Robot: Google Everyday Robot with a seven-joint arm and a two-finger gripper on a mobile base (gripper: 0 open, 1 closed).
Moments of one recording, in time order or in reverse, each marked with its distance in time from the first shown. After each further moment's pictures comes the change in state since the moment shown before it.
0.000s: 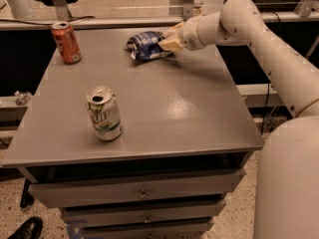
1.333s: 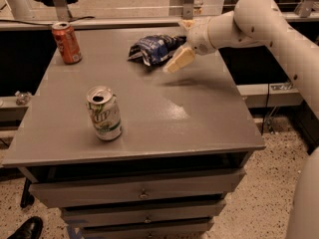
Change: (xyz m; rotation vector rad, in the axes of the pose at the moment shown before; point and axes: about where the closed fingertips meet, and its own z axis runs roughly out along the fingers) arm -0.006 0.042 -0.047 -0.067 0.030 -0.090
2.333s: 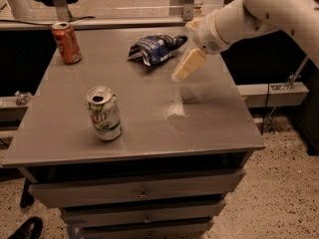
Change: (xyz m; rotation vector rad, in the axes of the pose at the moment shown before) arm -0.014 0.047 -0.060 -0.046 0.202 0.000
